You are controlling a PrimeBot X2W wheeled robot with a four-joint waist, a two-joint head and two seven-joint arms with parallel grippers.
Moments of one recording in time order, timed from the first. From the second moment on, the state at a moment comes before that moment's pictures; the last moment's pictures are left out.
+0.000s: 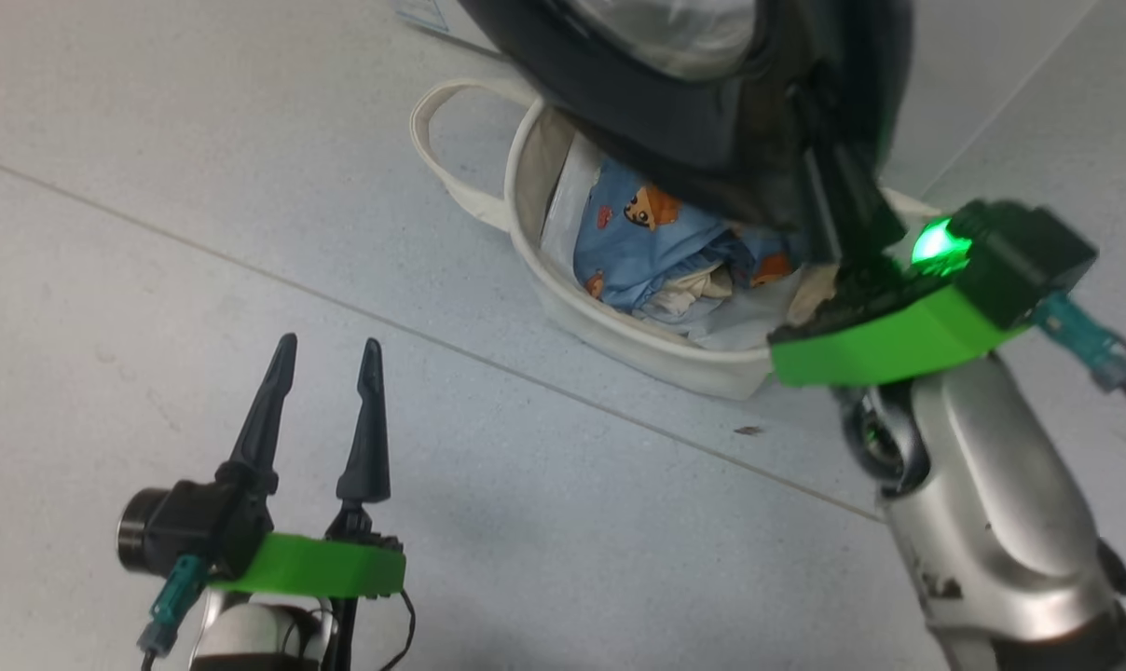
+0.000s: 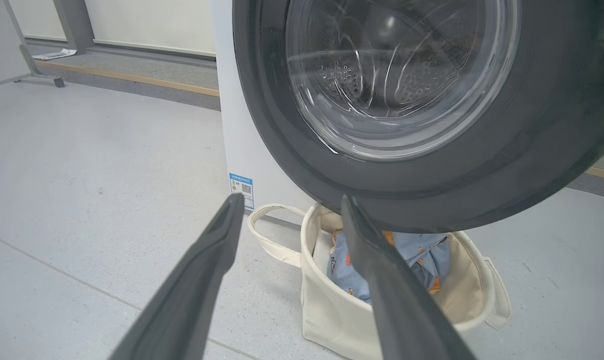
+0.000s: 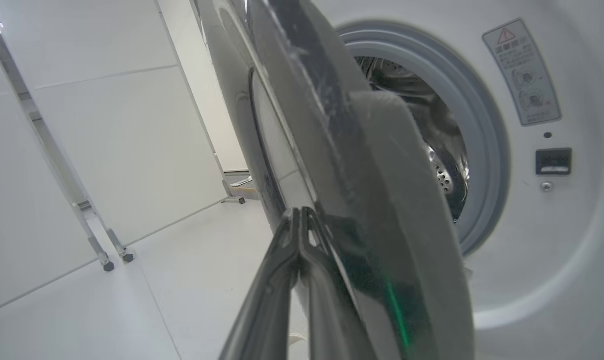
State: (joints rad) left arm -0.20 0.04 -0.12 0.08 -0.17 0.01 -0.25; right arm -0.56 -0.07 0.27 0.12 0.29 0.13 -0.26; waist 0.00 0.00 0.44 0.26
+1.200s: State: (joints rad) left arm -0.34 0.04 -0.22 0.07 -0.21 0.10 -0.26; right arm -0.94 -0.08 -0.15 0.13 0.27 0.13 -0.27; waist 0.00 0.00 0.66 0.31
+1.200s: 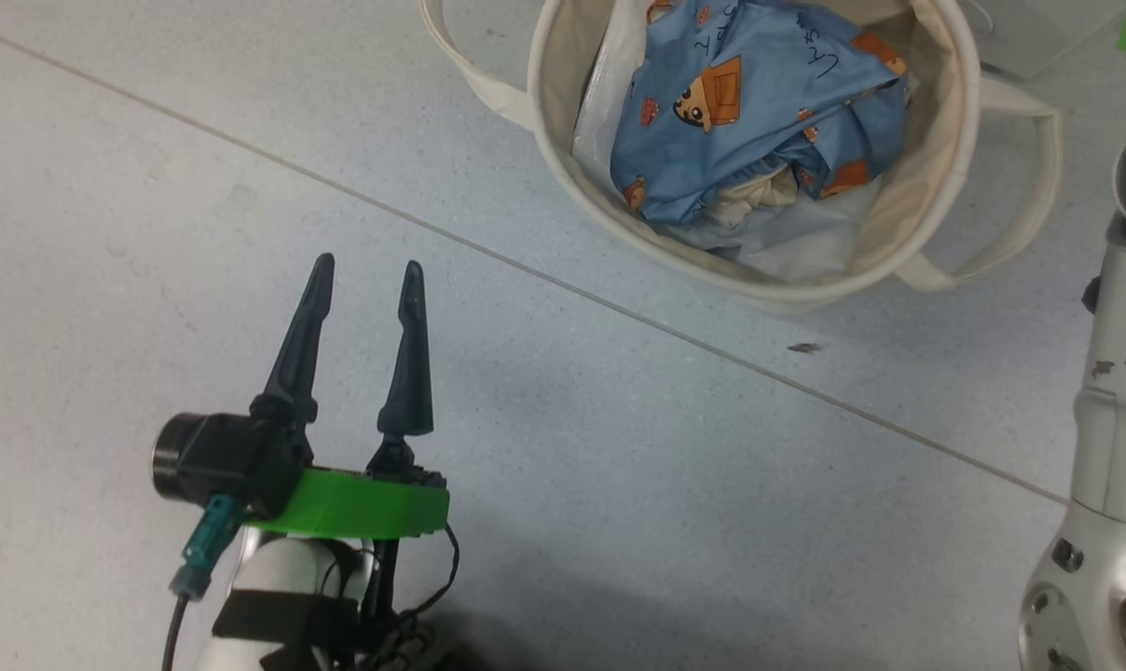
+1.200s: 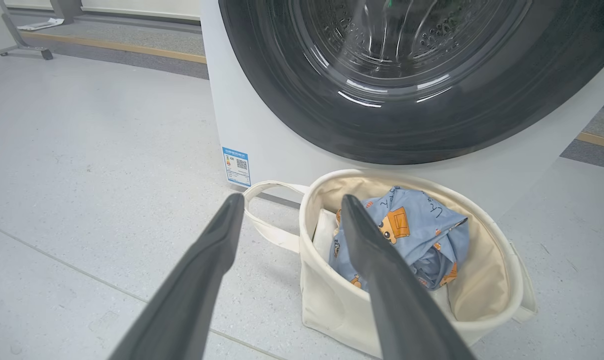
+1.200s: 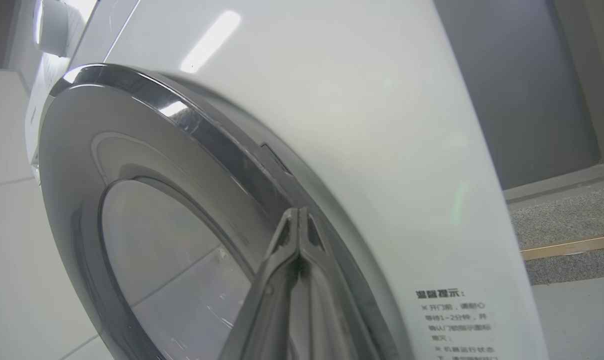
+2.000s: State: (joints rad) left arm -0.21 0.04 -0.14 0.09 -0.18 0.02 -0.26; right arm -0.47 -0.10 0.25 -0.07 0.14 0.13 -0.27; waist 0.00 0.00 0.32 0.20
